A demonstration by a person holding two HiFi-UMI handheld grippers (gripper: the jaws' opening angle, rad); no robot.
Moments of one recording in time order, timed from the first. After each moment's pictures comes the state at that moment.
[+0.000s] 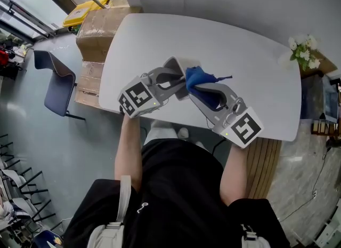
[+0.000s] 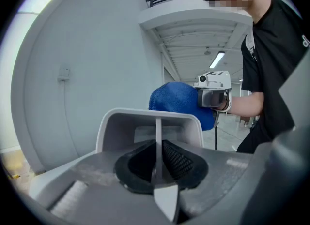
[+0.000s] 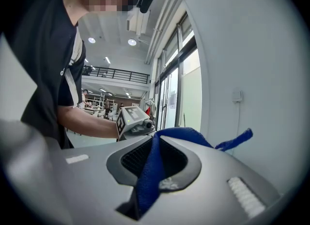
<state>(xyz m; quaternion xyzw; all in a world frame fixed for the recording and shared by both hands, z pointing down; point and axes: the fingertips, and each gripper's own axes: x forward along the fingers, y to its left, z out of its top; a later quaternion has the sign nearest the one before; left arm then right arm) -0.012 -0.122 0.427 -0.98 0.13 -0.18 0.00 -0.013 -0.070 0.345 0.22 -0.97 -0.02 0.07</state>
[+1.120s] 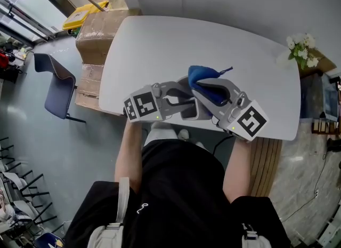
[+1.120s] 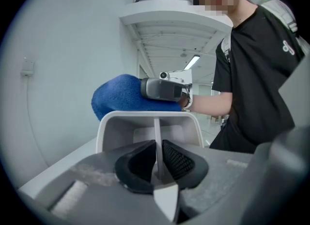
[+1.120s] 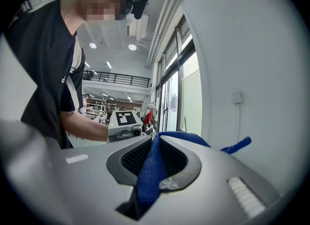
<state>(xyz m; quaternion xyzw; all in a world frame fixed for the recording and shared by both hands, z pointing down) 0.019 -0.052 0.425 -0.98 -0.04 -0.18 0.02 -0.005 -0.077 0.334 0.21 -0.98 -0.01 0.05</state>
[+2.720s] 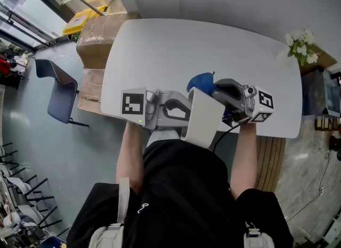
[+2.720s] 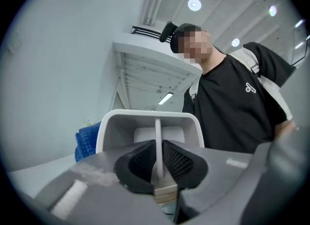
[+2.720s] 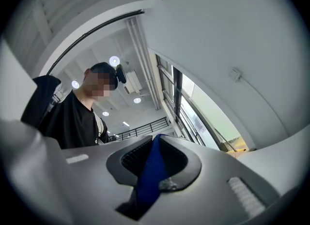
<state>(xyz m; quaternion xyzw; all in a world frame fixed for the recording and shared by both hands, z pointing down) 0.022 0.004 0.345 -0.98 -0.20 0.03 -0.07 0.059 -0.077 0.325 0.02 -0.96 0.17 -0.24</state>
